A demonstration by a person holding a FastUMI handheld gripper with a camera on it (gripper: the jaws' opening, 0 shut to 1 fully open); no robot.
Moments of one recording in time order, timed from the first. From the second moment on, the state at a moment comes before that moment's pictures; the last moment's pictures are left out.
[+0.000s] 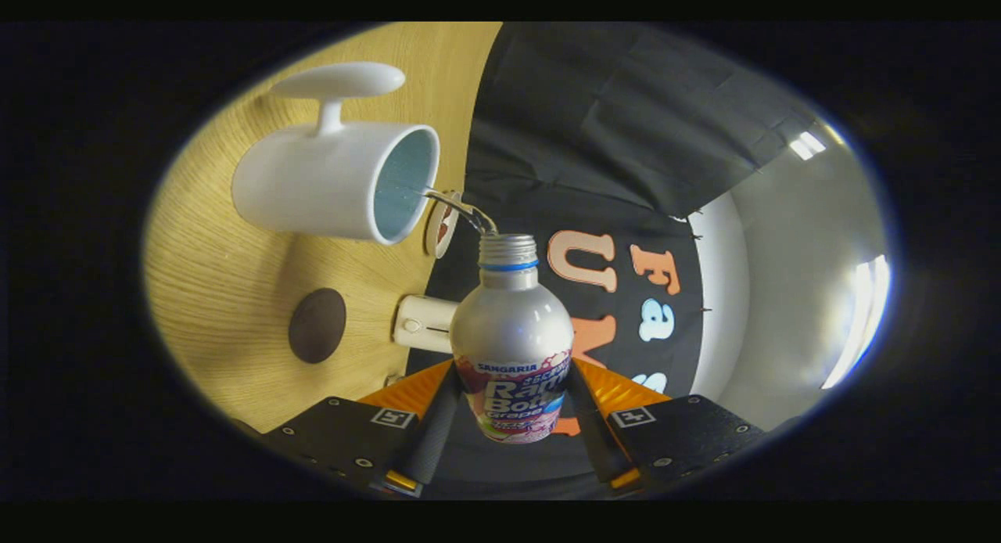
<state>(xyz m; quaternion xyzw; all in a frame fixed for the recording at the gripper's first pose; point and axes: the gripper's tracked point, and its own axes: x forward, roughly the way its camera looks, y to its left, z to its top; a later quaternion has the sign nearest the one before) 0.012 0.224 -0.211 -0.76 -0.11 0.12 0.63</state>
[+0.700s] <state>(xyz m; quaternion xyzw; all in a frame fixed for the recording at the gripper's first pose) 0.011 0.223 -0.213 -0.77 -0.13 0.13 0.61</state>
